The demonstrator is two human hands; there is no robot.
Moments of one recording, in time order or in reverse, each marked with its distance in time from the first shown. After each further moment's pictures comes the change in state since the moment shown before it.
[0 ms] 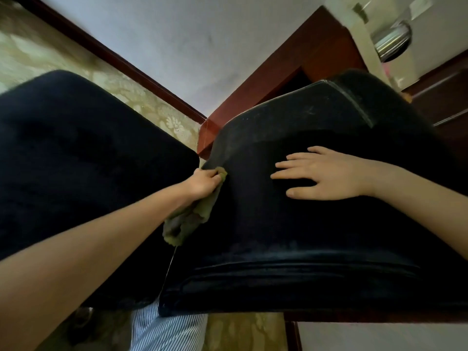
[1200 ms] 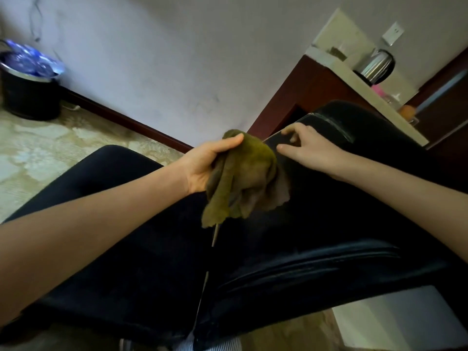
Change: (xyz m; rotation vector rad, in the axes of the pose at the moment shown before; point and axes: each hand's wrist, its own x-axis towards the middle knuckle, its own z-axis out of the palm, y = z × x) left_hand -0.092 0.094 -0.064 -0.926 -0.357 0.209; right_hand -0.001 -0.007 -0.029 0.869 0.786 0.265
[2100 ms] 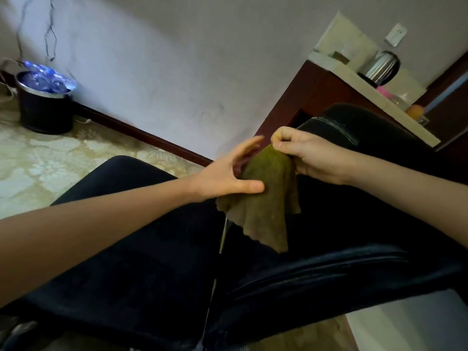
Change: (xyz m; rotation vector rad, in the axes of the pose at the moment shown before) left_hand 0.006 -0.013 -0.006 0.961 -0.098 0.405; right_hand -0.015 -0.014 -0.001 0.733 -0.326 -0.071
